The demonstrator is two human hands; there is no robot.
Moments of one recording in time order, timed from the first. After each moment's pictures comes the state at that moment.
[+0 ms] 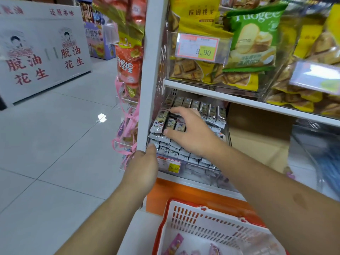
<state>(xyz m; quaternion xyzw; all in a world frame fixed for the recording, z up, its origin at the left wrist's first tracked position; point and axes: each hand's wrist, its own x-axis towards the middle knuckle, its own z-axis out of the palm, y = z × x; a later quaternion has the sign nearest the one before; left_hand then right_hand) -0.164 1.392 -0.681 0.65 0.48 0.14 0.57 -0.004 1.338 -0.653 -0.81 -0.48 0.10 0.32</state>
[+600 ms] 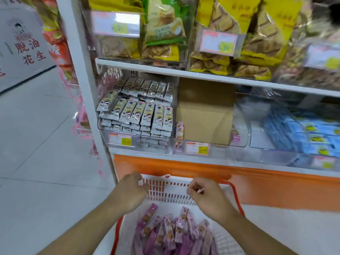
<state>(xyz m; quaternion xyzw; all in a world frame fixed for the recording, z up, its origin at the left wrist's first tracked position) -0.160 1.288 -0.786 0.86 0.35 -0.09 0.36 -0.022 1.063 -0.814 -0.86 -0.30 0.21 0.35</state>
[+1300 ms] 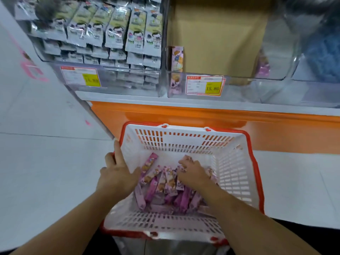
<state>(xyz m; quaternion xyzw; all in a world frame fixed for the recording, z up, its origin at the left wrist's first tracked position) -0.177 1.273 -0.945 0.85 0.44 -0.14 0.25 -0.017 1.072 -1.032 -0.88 -0.16 0.42 0.17</state>
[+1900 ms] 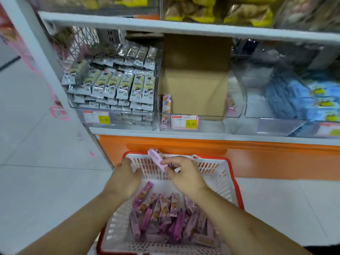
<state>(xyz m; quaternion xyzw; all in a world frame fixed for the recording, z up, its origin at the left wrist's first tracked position) -0.140 1.255 -0.845 0.82 0.44 -0.06 0.35 -0.019 1.091 -0.874 -0.83 -0.27 0.21 0.44</state>
